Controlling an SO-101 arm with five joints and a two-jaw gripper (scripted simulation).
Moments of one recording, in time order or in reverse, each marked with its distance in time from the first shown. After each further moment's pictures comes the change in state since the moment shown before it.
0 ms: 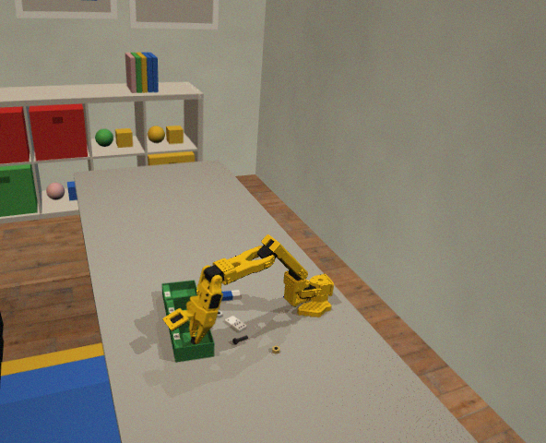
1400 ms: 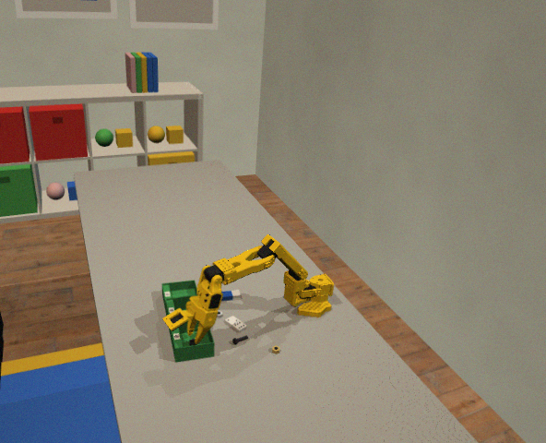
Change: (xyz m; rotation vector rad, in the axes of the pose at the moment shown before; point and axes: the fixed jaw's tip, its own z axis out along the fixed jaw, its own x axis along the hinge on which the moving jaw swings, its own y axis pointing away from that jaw) arm 0.000 0.000 0.000 0.000 -0.003 0.000
